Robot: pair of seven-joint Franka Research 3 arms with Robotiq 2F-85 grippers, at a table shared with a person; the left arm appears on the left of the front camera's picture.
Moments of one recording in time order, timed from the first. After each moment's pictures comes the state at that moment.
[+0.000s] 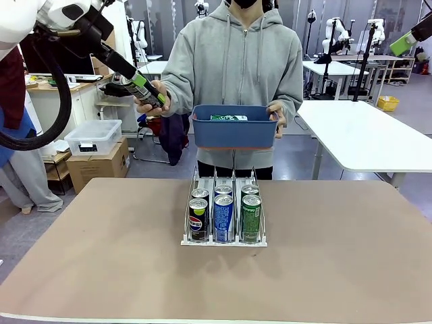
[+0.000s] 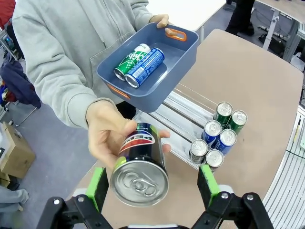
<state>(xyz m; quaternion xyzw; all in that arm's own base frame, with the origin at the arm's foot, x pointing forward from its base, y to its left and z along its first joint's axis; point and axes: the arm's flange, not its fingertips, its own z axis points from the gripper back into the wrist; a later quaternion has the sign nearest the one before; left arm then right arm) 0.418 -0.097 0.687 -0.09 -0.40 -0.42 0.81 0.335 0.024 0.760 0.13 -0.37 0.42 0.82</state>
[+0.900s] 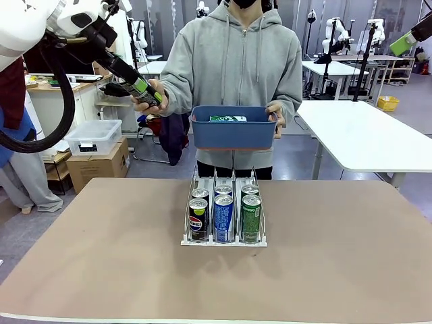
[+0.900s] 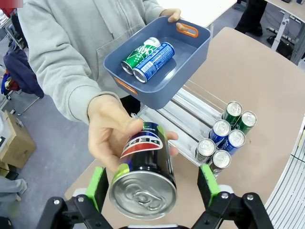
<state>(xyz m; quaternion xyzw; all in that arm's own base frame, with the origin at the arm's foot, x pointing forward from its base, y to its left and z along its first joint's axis) 0.433 -0.097 0.674 -0.08 -0.39 -0.40 0.83 0.335 0.024 0.760 0.13 -0.37 0.42 0.82</state>
